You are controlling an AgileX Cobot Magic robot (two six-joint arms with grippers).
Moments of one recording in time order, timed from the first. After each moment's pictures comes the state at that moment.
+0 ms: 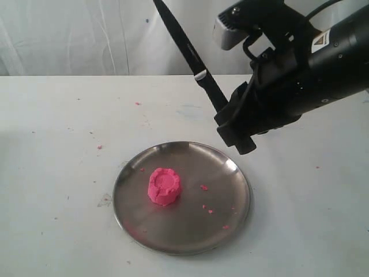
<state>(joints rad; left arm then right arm) 0.09 0.51 -0.53 -1.79 -0.77 2.11 0.53 1.27 -1.09 0.33 0.78 -0.49</state>
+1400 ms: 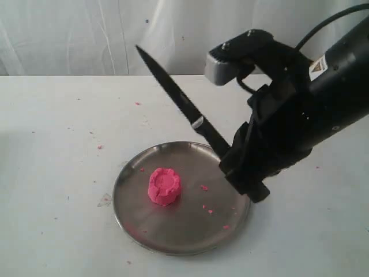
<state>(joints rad) 0.01 0.62 -0.73 -0.76 0.84 0.63 0.60 1.27 -1.09 0.32 1.01 -0.46</state>
